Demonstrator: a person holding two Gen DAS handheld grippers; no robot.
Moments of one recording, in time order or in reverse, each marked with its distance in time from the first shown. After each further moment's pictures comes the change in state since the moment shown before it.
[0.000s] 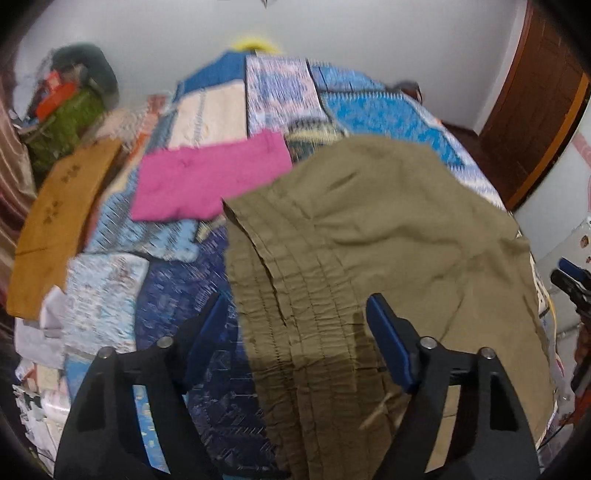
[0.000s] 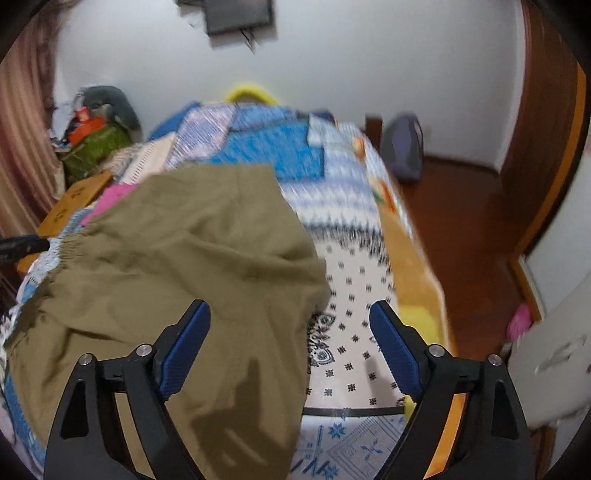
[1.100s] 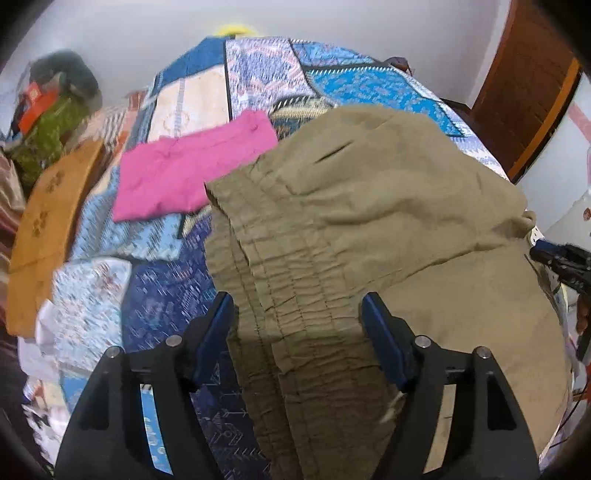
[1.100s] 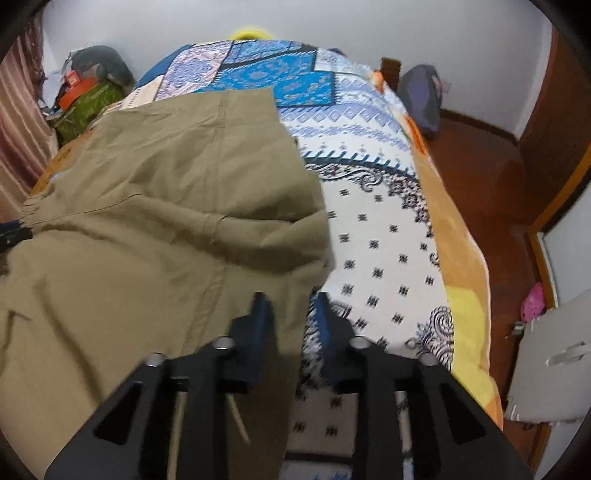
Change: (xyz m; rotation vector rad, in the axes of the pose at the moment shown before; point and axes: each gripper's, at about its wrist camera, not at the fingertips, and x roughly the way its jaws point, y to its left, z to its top) left arm 0.017 -0.011 0.003 0.093 0.023 0.024; right arm 0.036 0.002 -0.002 -0.061 0.149 0.019
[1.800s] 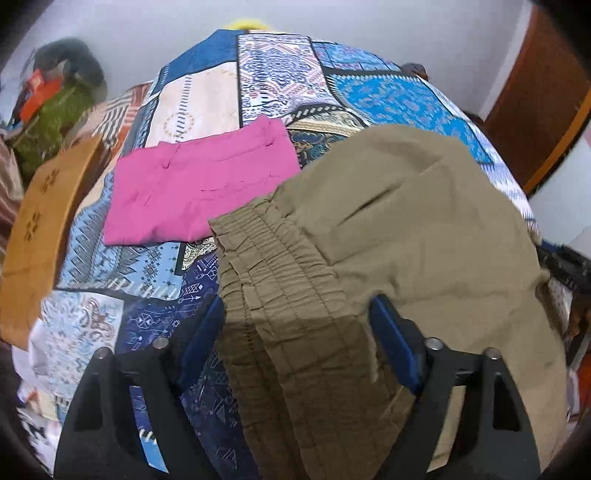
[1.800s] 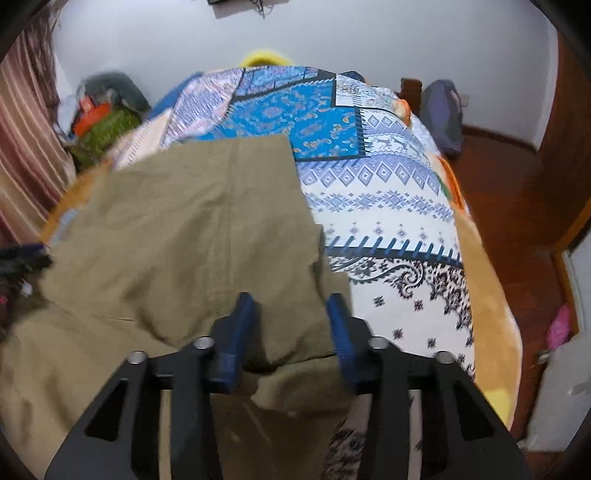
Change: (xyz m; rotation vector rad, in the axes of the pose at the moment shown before) left arm 0.047 0.026 0.041 -0.090 0.017 -0.018; right arm 0.051 0.003 0.056 -0.040 -0.088 0.026
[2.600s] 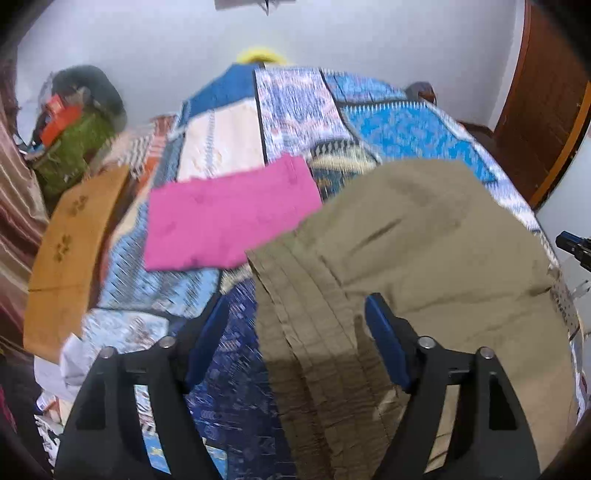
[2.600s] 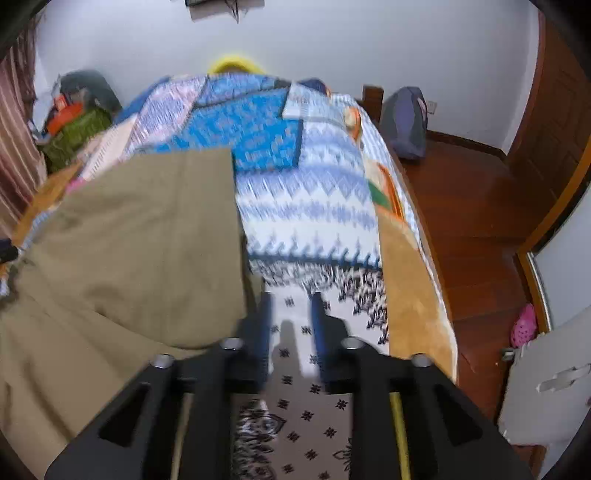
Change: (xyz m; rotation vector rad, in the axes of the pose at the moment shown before) left arm -0.048 0.004 0.007 0.041 -0.121 0.103; right arm -0.053 -0.040 0.011 0.056 -0.043 -0.045
